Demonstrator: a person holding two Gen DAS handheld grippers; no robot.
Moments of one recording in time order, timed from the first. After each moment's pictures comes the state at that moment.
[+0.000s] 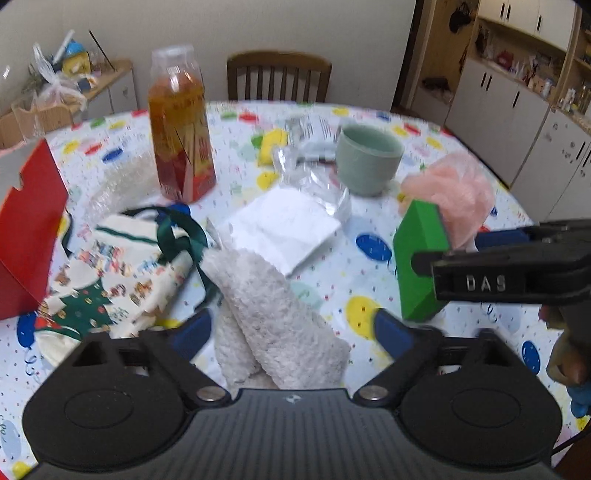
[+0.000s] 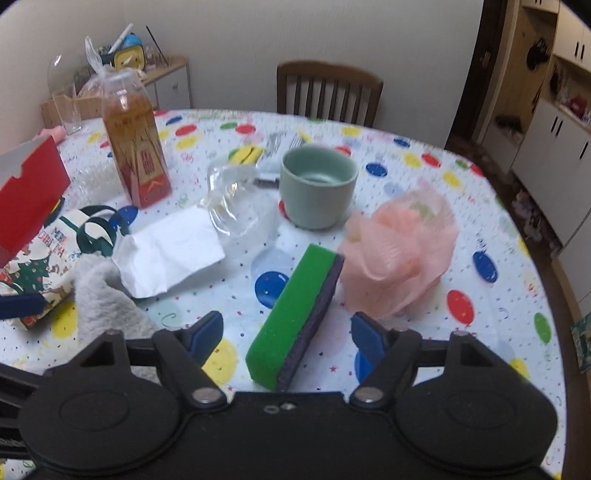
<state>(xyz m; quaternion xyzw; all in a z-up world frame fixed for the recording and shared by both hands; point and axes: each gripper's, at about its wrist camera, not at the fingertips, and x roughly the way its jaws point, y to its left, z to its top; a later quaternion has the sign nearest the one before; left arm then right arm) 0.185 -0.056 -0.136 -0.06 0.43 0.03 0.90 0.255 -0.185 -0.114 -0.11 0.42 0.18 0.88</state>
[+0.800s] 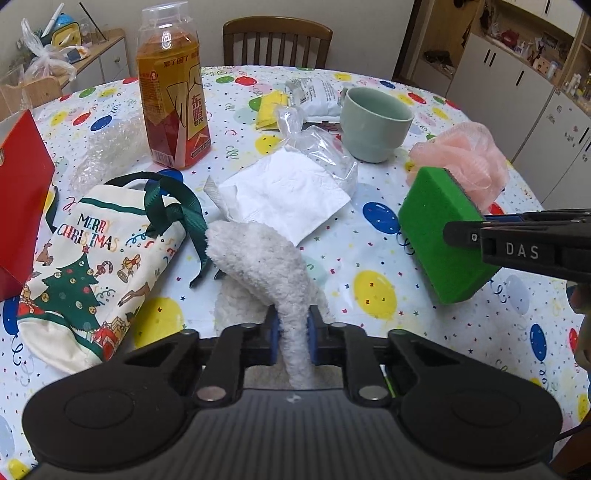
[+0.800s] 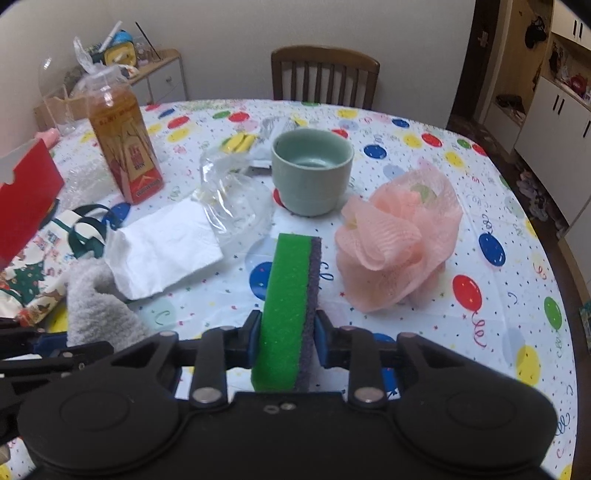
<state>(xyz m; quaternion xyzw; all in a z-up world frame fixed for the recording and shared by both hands) 0.194 -0.048 -0.148 -0.07 0.47 0.02 0.88 0.267 -0.193 -0.121 -0.09 0.44 0.18 0.87</state>
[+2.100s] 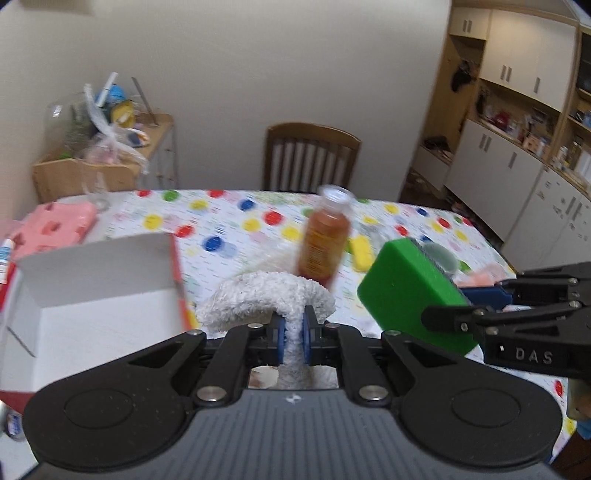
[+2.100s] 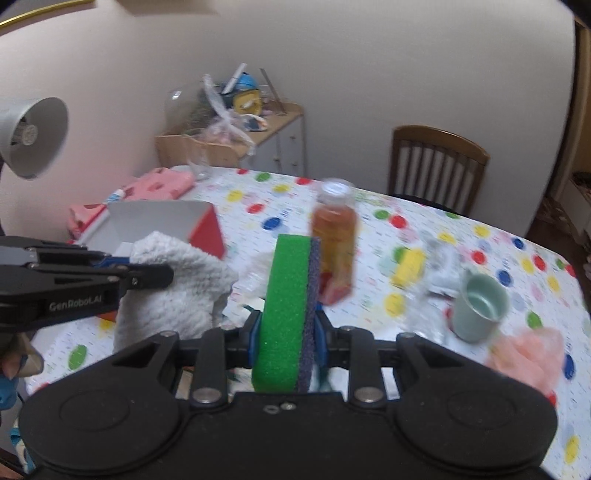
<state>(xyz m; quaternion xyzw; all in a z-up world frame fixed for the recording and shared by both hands) 0.140 0.149 -0.007 -0.08 0.34 0.03 0.94 0.209 -0.022 -0.004 -0.10 0.37 0.32 0.87</state>
